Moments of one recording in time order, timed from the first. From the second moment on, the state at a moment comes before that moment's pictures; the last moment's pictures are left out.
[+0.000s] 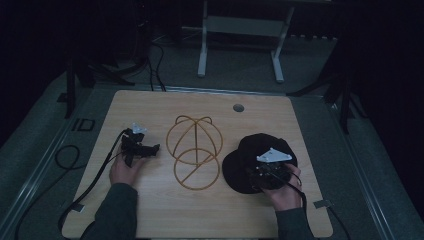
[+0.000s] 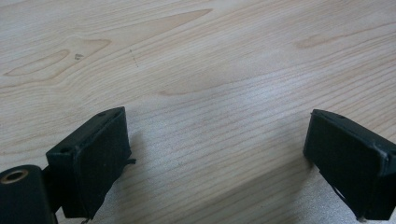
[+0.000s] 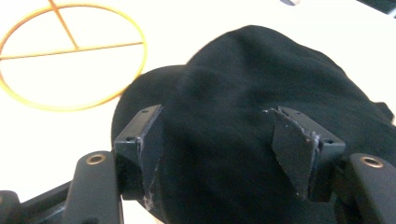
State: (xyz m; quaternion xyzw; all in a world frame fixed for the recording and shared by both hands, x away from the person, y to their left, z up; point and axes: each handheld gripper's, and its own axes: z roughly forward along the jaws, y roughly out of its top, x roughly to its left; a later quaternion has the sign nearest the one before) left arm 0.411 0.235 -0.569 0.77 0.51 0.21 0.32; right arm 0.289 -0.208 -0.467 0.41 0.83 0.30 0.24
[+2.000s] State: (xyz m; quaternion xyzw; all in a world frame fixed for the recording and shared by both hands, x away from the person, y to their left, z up) left arm 0.412 0.235 -0.570 0.77 0.51 0.21 0.32; right arm 0.333 -0.181 -0.500 0.42 0.87 0.25 0.08
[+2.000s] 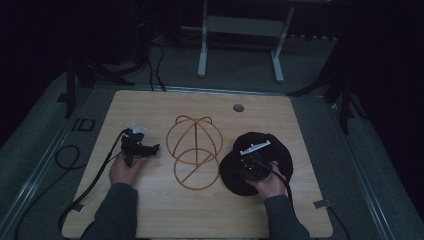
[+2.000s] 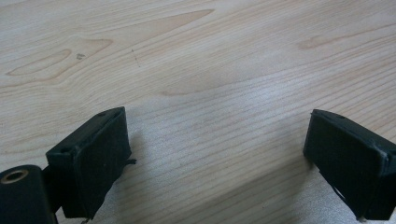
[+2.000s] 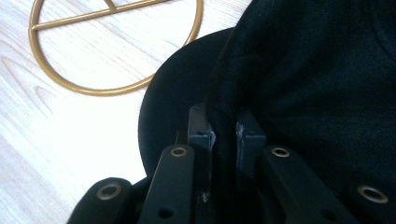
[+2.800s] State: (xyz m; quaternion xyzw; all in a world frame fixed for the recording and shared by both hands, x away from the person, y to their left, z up) left arm 0.412 0.235 -0.569 0.77 0.51 0.21 0.32; right arm 0.331 -0.183 -0.479 0.37 0.90 0.23 0.08
